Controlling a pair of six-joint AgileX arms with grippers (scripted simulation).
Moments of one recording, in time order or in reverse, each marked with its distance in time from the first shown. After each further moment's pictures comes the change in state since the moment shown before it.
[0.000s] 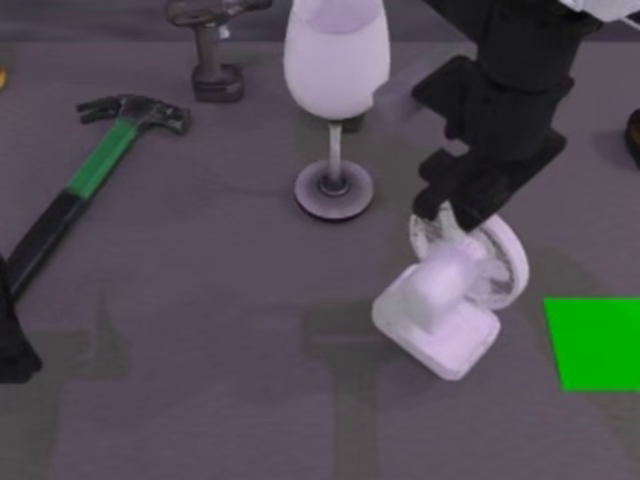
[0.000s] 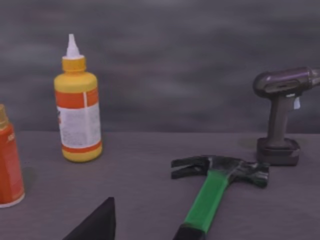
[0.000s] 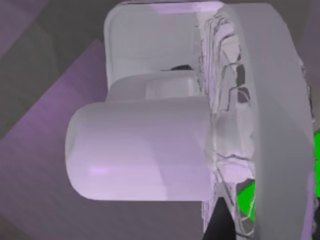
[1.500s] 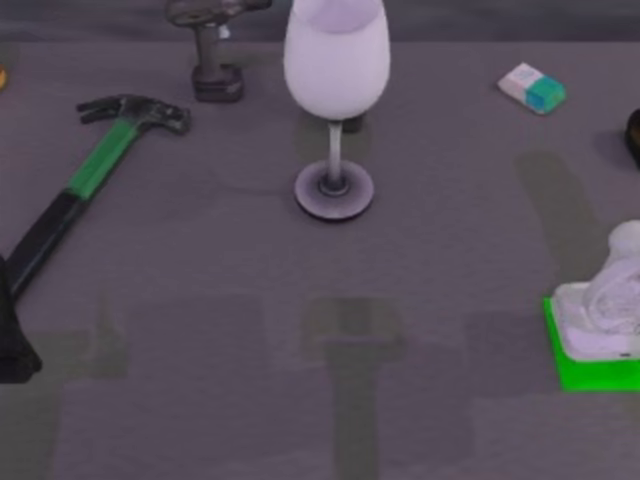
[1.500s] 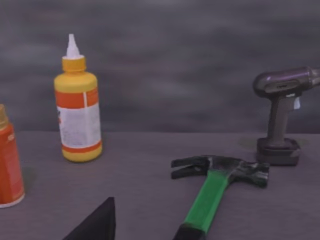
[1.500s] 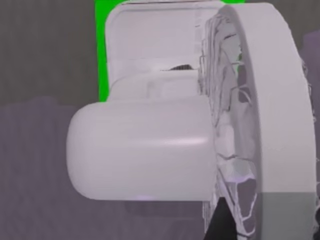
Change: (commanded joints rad) left arm 0.000 0.000 0.000 0.000 0.000 0.000; right arm -0.365 -0.337 -0.464 0.085 0.004 1.976
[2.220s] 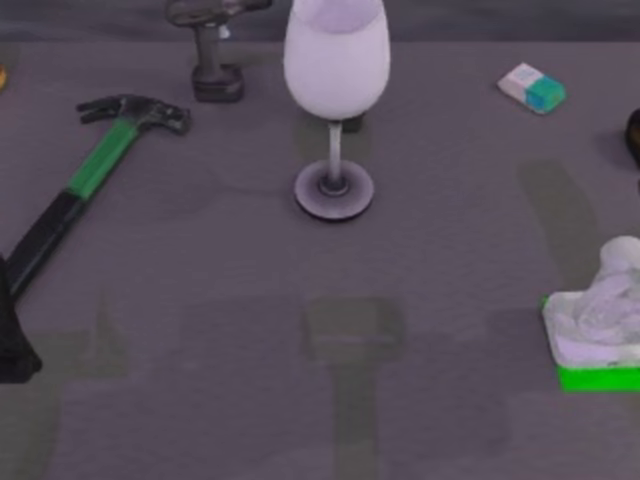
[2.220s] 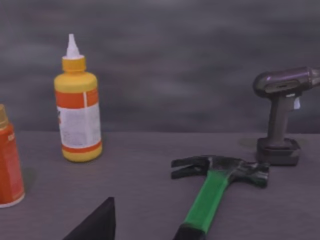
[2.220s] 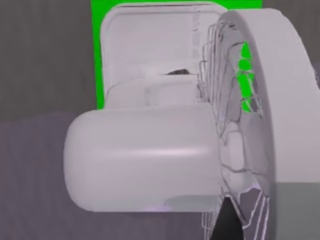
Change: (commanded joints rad) left arm 0.000 0.000 0.000 0.000 0.000 0.000; right arm 0.001 0.012 -0.125 0.137 0.000 0.001
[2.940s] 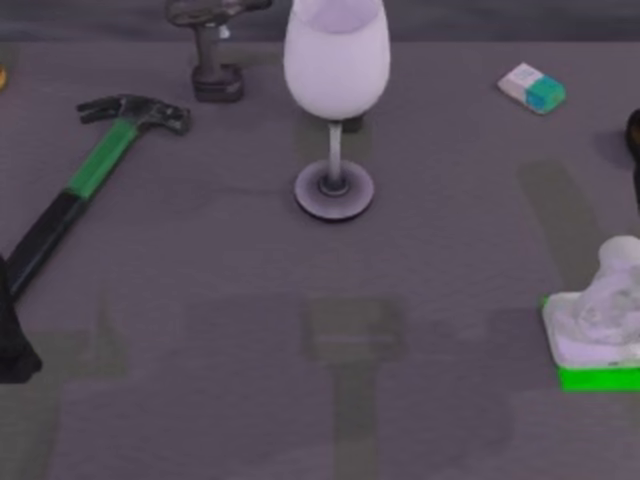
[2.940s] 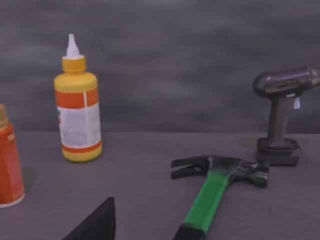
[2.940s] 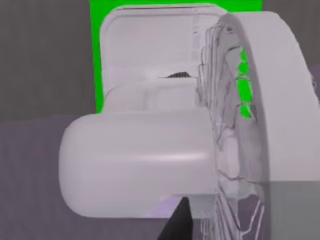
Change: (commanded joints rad) left arm 0.000 0.000 0.000 0.000 0.000 0.000; right arm 0.000 0.000 0.000 0.000 0.000 0.000
